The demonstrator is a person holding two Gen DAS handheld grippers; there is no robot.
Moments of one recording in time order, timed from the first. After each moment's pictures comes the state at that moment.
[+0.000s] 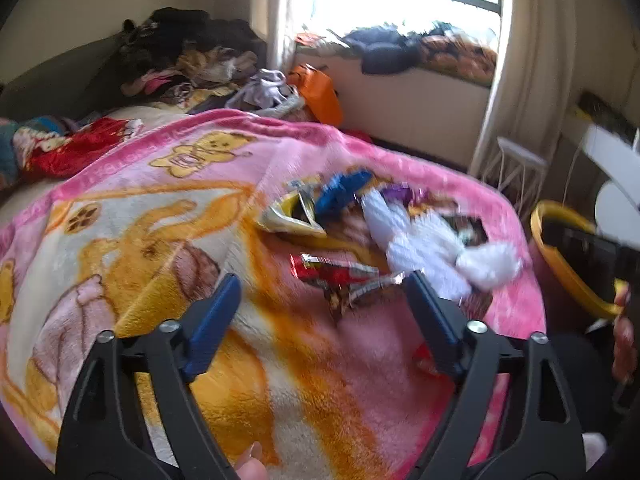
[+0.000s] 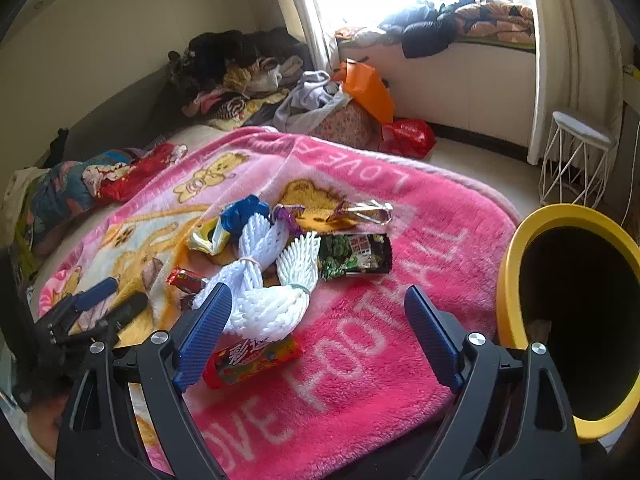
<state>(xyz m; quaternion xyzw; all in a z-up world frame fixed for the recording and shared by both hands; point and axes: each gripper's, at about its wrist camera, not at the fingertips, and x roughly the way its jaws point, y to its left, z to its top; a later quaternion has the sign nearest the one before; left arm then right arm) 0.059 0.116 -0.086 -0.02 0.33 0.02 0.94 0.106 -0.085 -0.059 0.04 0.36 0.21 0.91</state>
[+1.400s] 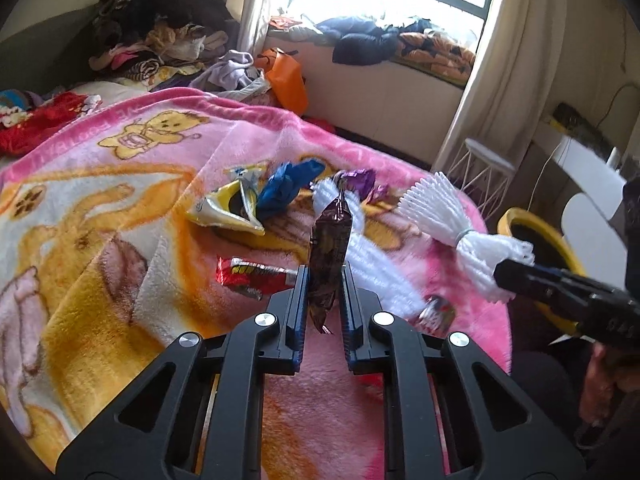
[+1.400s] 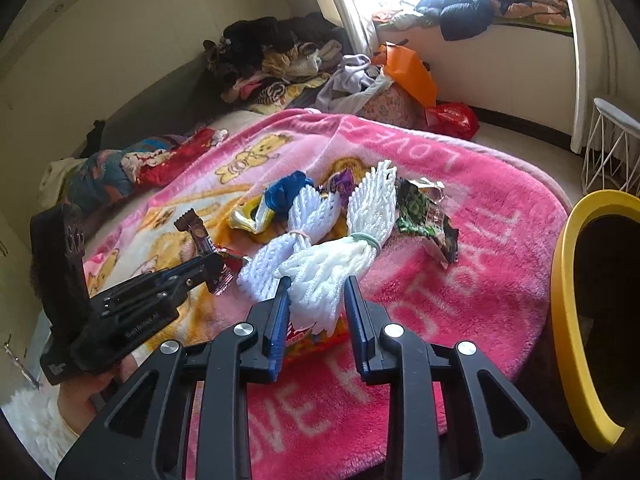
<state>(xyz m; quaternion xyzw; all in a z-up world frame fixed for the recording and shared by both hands) 0.085 0.098 -0.091 -0.09 0.34 -0.04 0.94 0.098 -0.083 -0.064 0.06 0.38 0.30 0.87</state>
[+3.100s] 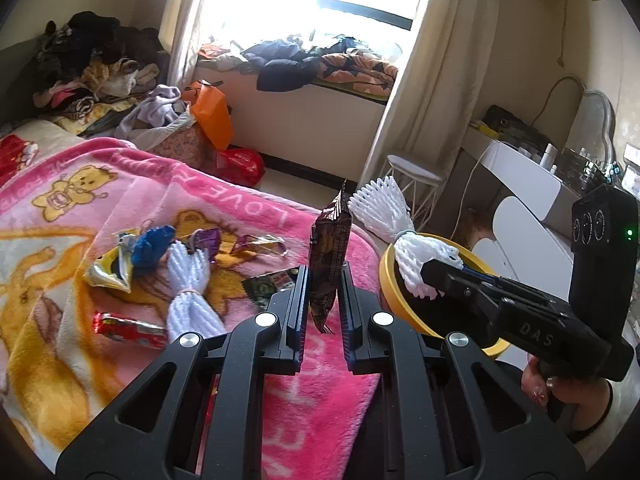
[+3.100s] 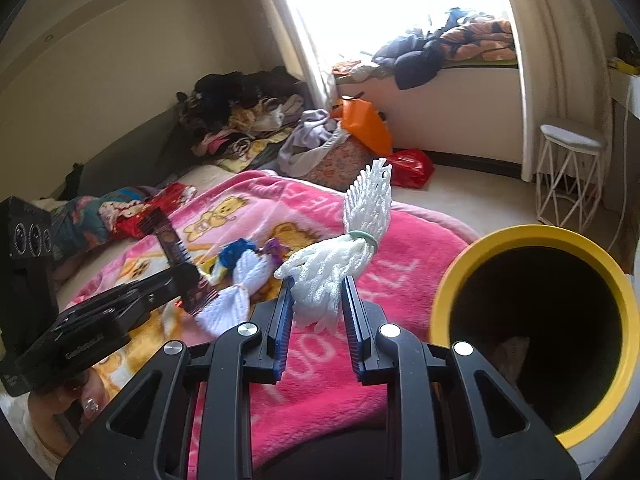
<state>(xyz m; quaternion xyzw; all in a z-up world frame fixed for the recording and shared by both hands) 0.084 -0.005 -0.032 -0.07 0.29 -0.15 0.94 0.077 -0.175 -0.024 0.09 0.30 0.22 0.92</state>
